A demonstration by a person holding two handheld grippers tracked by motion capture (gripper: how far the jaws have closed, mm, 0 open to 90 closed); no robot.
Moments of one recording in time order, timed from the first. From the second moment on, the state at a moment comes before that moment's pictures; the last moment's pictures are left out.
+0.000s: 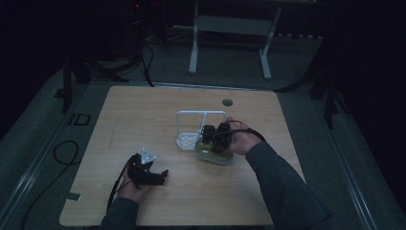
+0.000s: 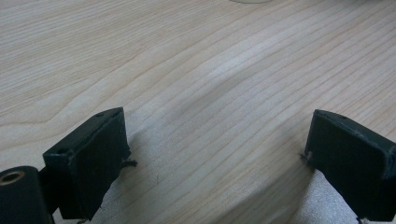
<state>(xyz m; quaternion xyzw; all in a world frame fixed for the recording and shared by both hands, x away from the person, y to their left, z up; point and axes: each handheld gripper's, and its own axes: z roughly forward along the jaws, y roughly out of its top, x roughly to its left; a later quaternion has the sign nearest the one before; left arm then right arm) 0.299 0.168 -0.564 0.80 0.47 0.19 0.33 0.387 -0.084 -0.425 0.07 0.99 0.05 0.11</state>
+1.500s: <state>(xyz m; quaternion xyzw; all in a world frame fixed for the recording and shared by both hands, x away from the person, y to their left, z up) 0.300 0.167 -0.564 0.80 0.47 0.19 0.33 0.399 -0.050 -0.416 0.02 0.99 0.05 0.16</state>
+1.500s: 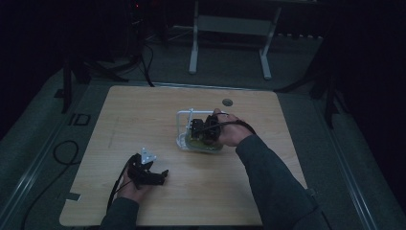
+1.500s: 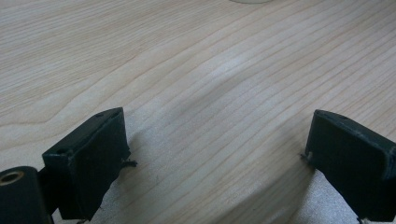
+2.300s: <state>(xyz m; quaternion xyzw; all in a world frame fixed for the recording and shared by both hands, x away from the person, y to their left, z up) 0.299 0.167 -0.564 0.80 0.47 0.19 0.33 0.413 -0.032 -0.433 -0.02 0.99 0.03 0.16</state>
